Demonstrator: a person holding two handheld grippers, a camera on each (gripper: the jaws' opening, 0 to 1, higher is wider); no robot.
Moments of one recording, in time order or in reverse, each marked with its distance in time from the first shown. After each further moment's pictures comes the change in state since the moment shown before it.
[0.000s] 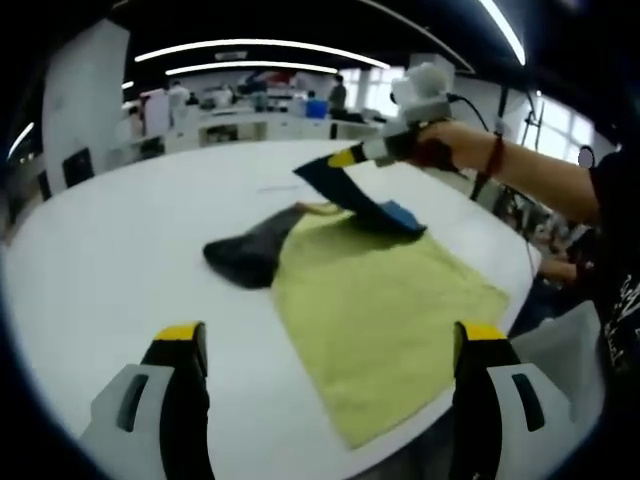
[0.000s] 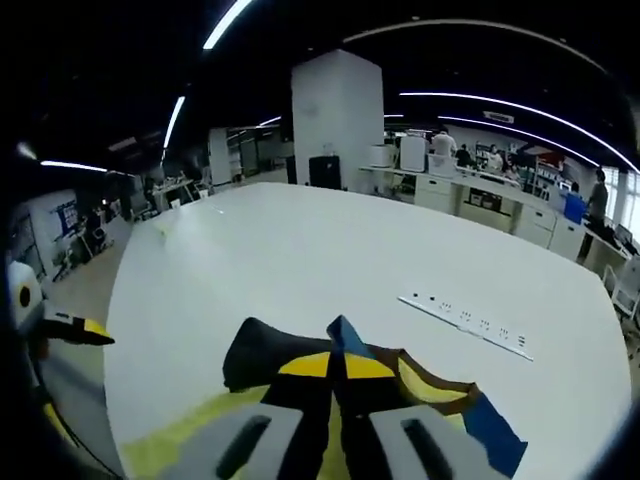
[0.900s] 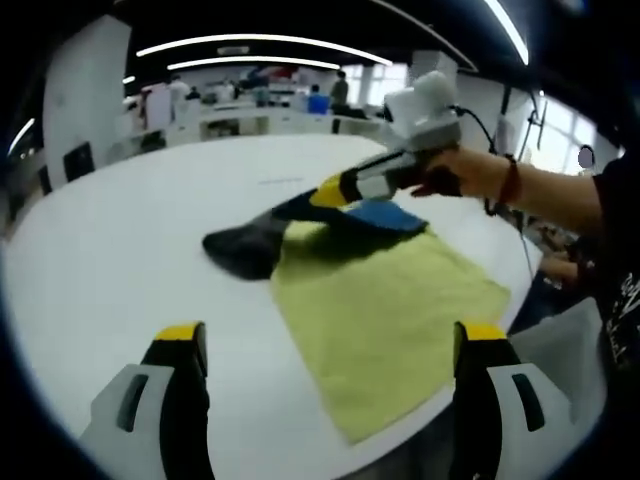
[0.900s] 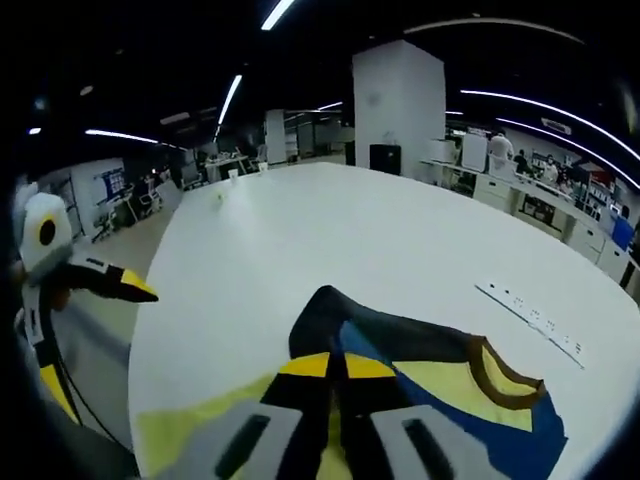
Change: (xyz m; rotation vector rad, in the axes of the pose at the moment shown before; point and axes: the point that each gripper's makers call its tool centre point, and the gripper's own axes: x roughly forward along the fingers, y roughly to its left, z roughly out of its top) left arm 0.000 -0.002 -0.009 -0.009 0.019 0.002; right arm 0.021 0.078 -0.048 -0.104 0.072 0.199
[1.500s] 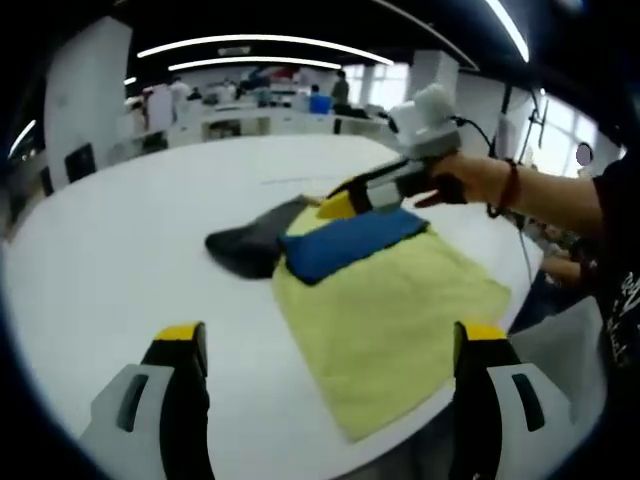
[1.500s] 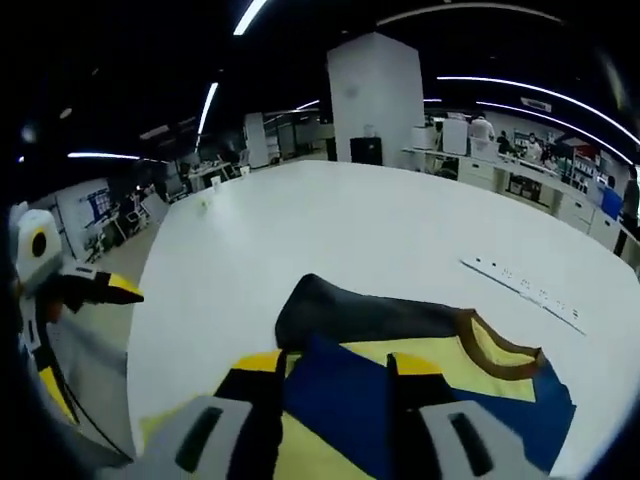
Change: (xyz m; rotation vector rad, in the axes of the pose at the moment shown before) left arm -0.001 0.001 0.001 0.007 -0.001 0.007; right arm -0.019 -0.032 -0.018 0.107 0.007 -0.079
